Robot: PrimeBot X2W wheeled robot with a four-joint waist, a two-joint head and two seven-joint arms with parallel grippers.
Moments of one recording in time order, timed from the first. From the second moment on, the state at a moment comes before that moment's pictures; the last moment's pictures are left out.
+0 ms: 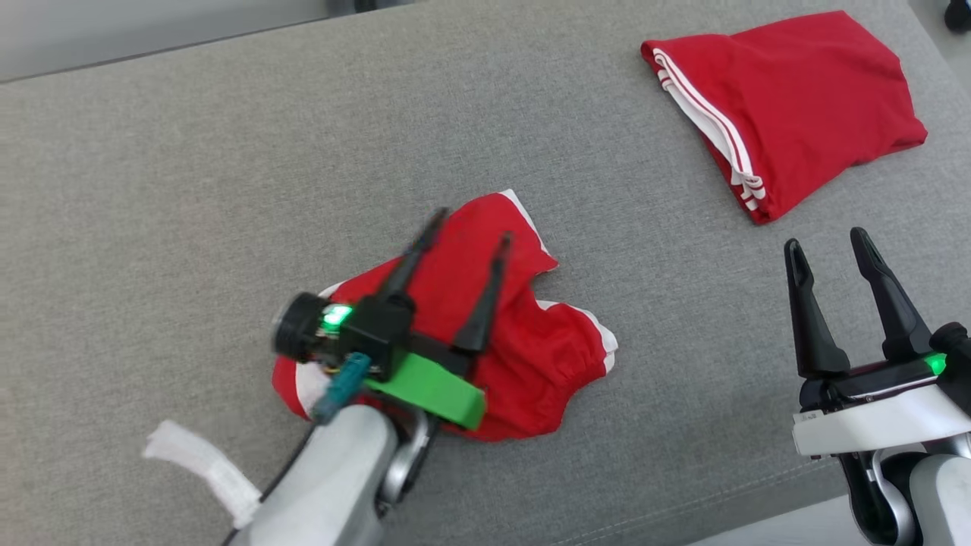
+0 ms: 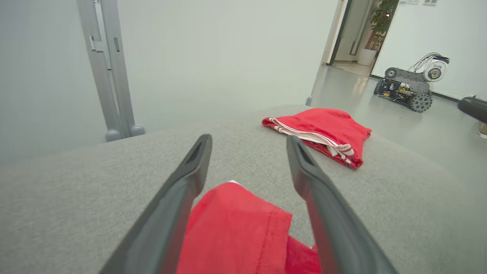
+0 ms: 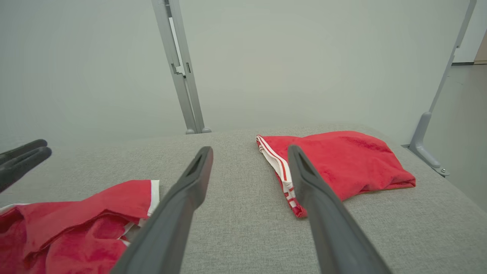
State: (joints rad) left arm -0.43 0.09 -0.62 0.24 -0.34 0.05 -0.26; right arm -0.03 -0.20 0.01 -0.17 0.30 0.13 -0.16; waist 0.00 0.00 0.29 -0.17
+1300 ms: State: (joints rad) left arm -0.02 0.33 -0.30 0.09 -0.44 0.15 -0.25; right arm 0.14 -0.17 -0.01 -0.20 0.28 0.13 -0.05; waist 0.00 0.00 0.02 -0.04
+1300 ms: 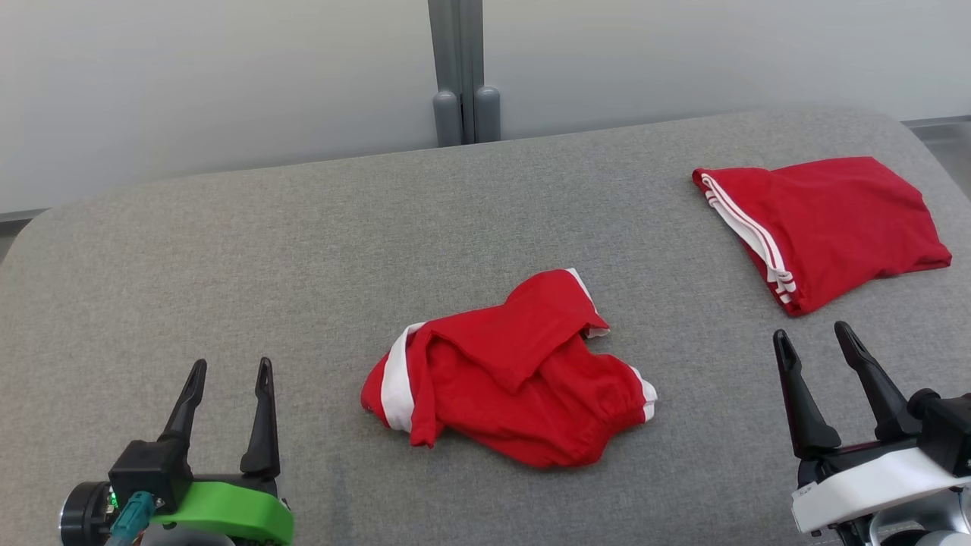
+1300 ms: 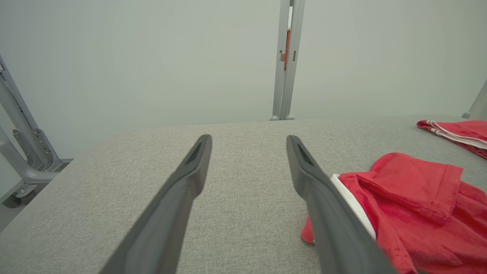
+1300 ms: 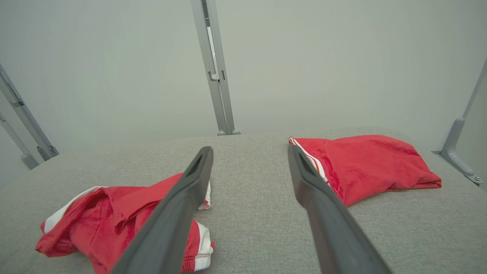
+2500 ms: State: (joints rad) left arm -0.19 0.30 -0.35 0.07 -0.39 0.14 -0.26; right arm -0.06 -0.27 0.18 0.00 0.36 0.13 -0.05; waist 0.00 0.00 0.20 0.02
